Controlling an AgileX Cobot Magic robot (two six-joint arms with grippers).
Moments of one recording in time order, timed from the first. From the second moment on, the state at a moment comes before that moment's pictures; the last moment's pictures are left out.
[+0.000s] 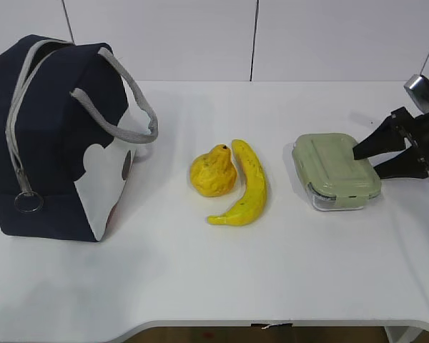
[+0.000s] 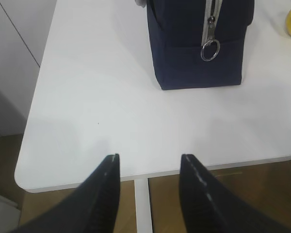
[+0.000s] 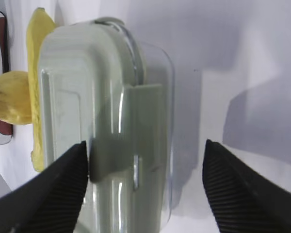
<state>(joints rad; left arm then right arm) -0.02 0.01 -0.52 -0.05 1.12 0.11 -0.33 2.19 -1.51 0.94 1.20 -0.78</state>
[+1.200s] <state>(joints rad) -0.02 0.01 -0.52 -0.05 1.12 0.11 -0.28 2.22 -1.52 0.99 1.20 -0.83</state>
